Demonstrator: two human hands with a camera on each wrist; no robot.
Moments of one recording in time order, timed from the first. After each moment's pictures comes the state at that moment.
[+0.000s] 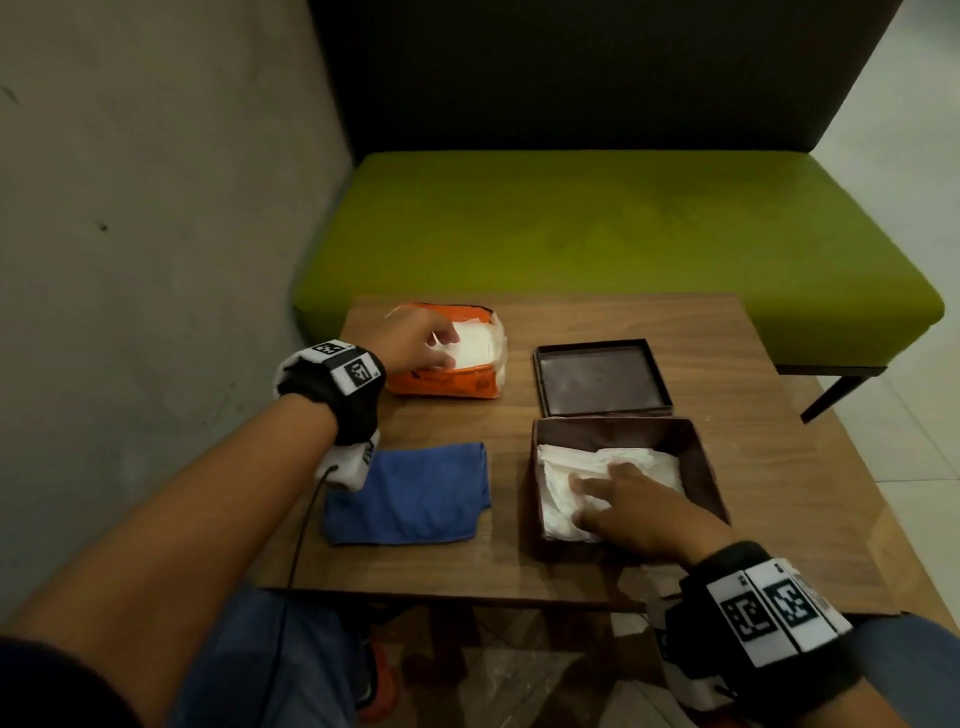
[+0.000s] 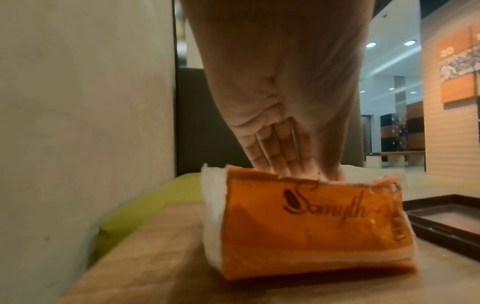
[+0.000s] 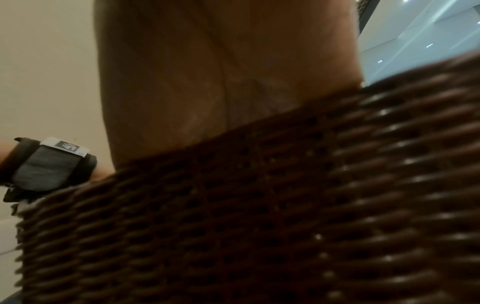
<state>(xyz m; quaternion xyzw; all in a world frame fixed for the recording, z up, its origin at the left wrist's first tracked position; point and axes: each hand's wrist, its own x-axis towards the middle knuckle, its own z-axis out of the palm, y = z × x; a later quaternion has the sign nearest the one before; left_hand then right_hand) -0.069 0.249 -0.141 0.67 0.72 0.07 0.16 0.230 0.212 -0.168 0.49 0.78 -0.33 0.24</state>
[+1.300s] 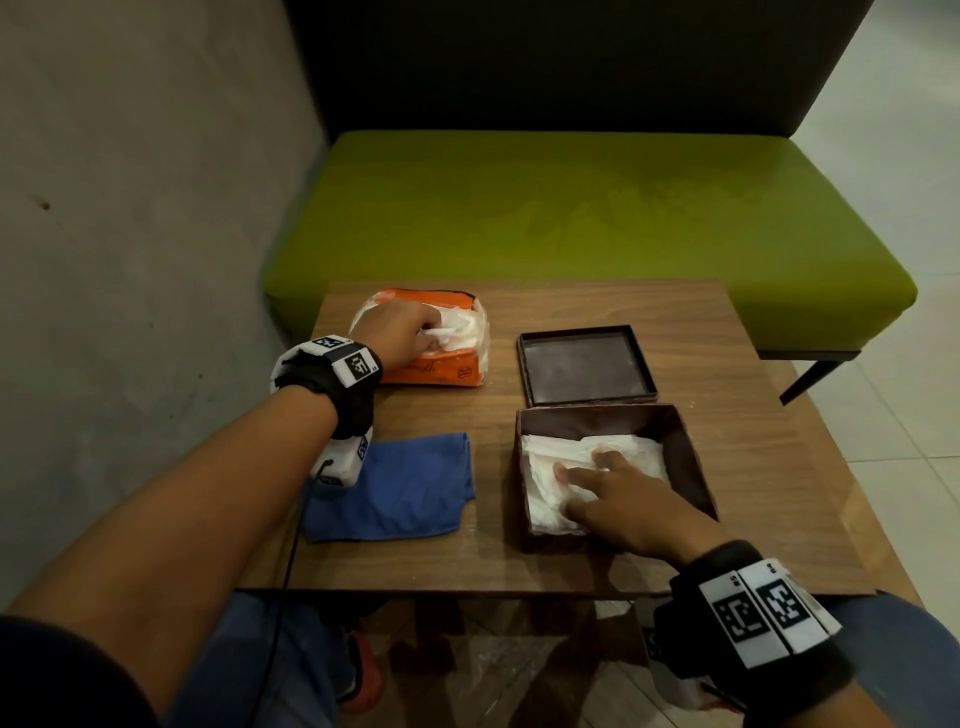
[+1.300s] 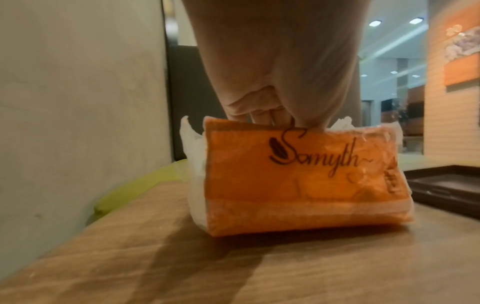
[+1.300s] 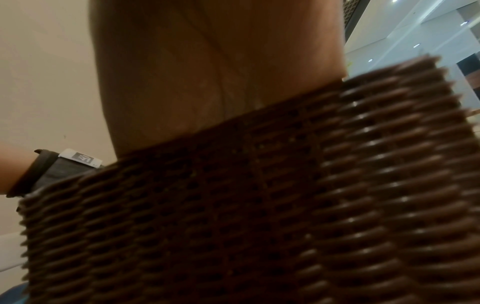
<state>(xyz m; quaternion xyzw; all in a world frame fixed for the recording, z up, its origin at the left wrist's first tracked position) -0.066 0.263 -0.166 0.68 0.73 0.05 0.09 0.232 0.203 -0.154 0.49 0.77 -0.34 0.21</state>
